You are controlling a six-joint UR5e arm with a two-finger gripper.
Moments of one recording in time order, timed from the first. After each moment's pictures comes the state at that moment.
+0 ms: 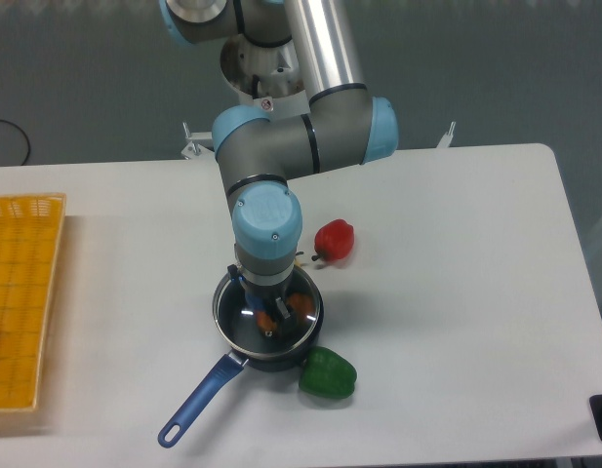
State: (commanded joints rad) arm 2.31 -2.01 -1.53 -1.27 1.51 1.30
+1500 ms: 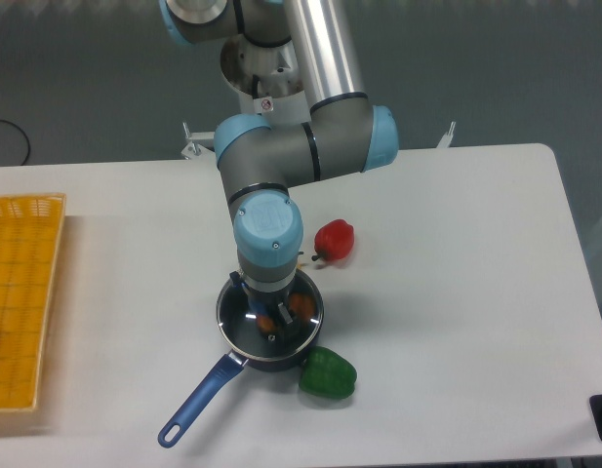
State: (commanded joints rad) arm 2.31 -2.02 -1.52 -1.26 1.52 1.30
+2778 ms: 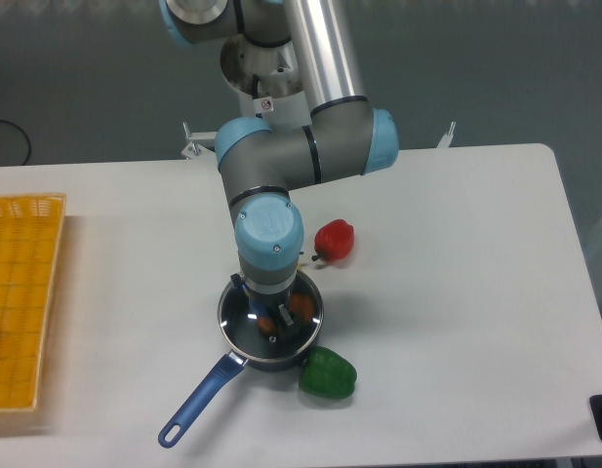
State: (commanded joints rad) arm 2.31 -2.03 -1.53 -1.25 1.52 1.30
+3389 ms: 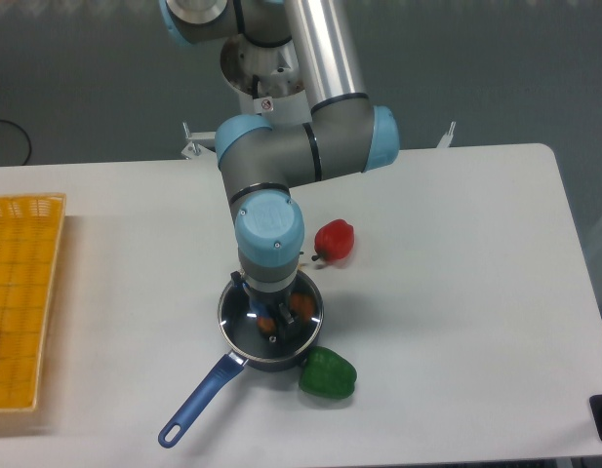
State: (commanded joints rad) arm 2.32 -1.98 -1.52 -1.22 1.51 1.31
